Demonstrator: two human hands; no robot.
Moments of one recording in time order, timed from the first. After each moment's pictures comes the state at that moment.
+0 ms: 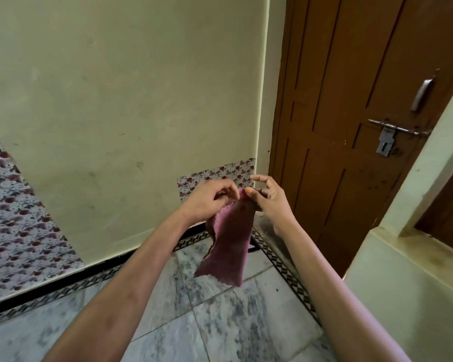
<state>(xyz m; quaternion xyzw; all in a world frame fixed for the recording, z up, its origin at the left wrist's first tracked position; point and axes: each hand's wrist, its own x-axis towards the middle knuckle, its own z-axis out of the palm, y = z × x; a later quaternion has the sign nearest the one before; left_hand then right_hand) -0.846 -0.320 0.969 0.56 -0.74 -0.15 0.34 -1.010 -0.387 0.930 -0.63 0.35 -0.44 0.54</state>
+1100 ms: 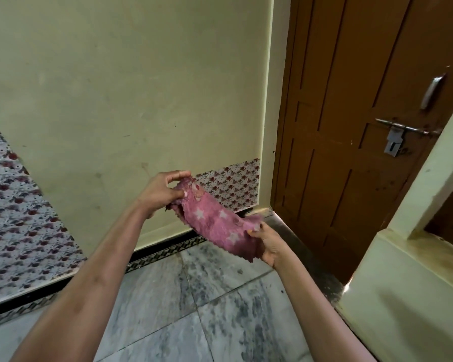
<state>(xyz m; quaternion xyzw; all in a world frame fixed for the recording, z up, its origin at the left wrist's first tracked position) -0.765 -0.310 0.978 0.69 -0.52 -0.28 0.42 -1.001 -0.377 0.855 -0.31 0.42 -0.35 0.78</state>
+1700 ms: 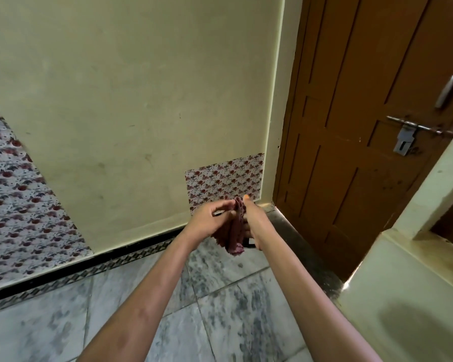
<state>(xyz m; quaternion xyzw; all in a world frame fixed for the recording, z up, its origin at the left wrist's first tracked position) -0.835 -0.308 0.909 0.65 -0.55 -0.32 0.42 -0.953 -0.362 0.906 -0.48 0.52 -0.28 0.65</state>
